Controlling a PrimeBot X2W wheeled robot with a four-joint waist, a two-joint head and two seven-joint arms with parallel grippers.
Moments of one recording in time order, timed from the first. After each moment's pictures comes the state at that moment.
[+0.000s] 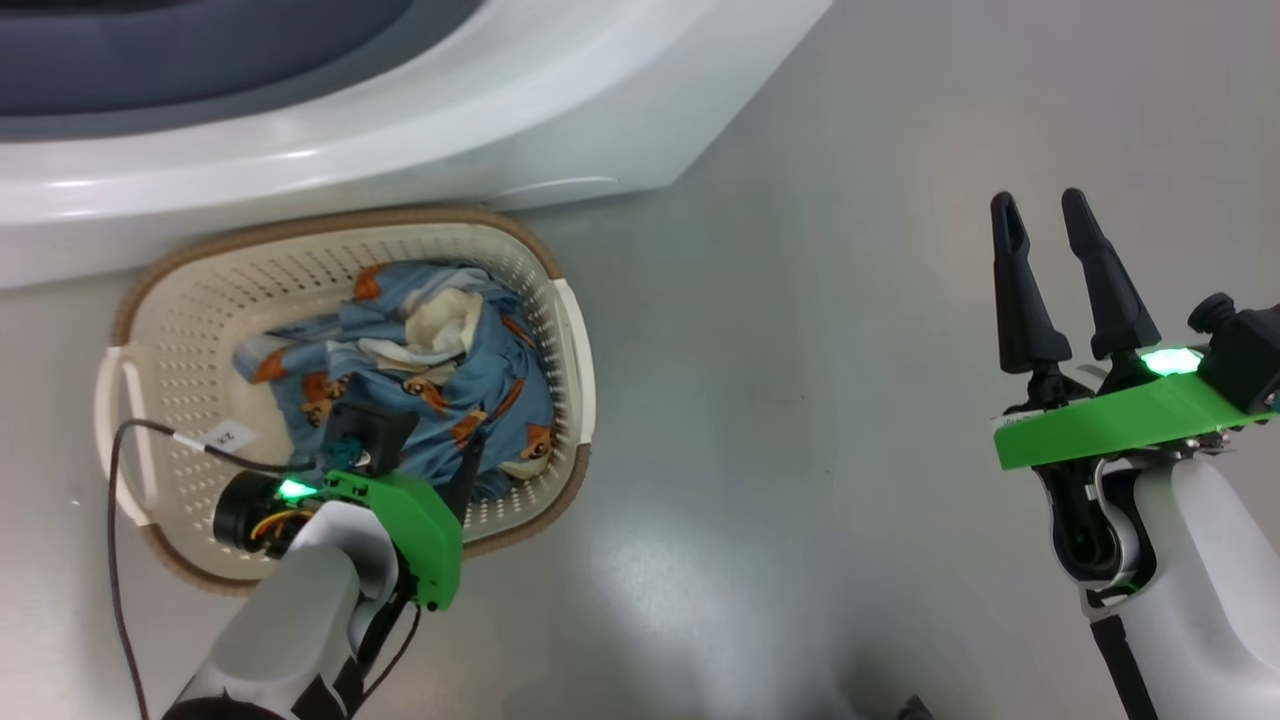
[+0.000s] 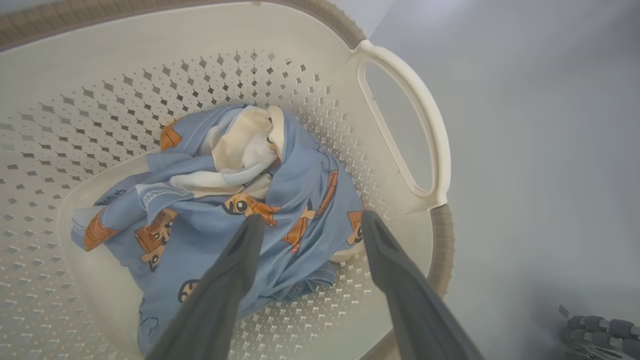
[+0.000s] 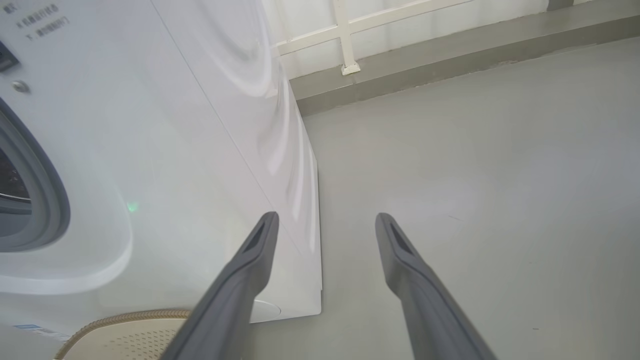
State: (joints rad) left arm -0.73 0.17 -0.63 1.02 -0.48 -0.13 -0.12; right arm -0.42 -0.16 0.13 0.22 0.55 0.12 -0.25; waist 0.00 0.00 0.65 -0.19
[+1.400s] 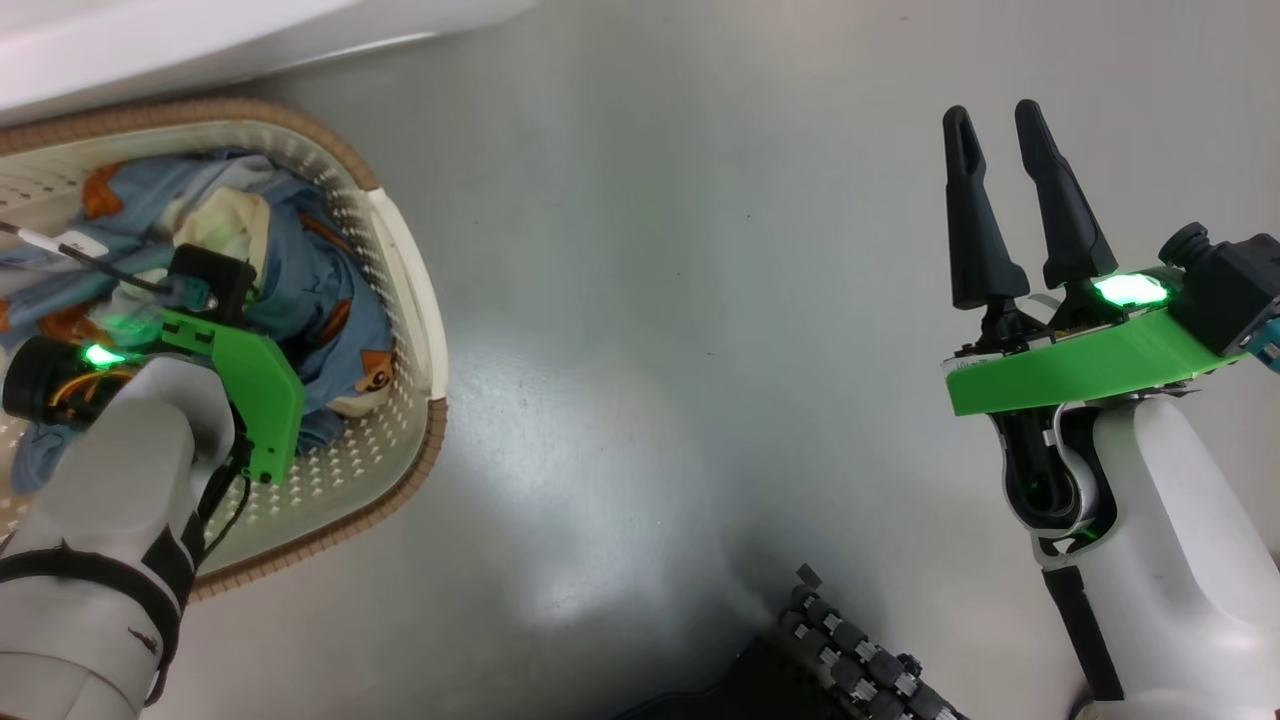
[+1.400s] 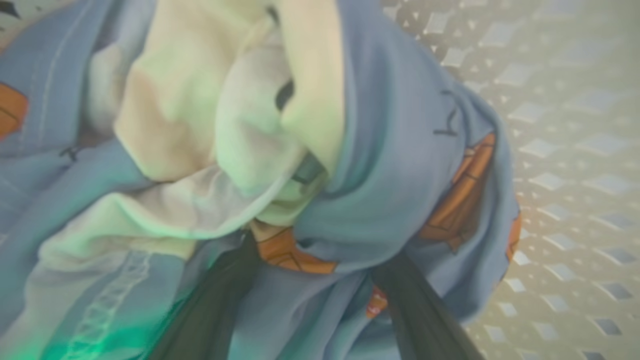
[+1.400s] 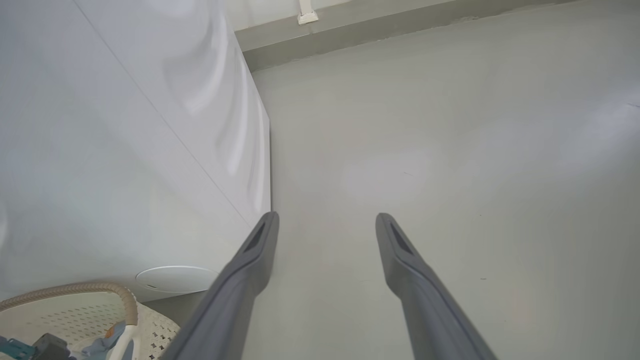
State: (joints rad) left arm -1.06 0.30 -0.86 1.29 -0.58 -0.06 0.02; right arm -0.53 -0.10 0.17 0.19 0.56 0.12 -0.25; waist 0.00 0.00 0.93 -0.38
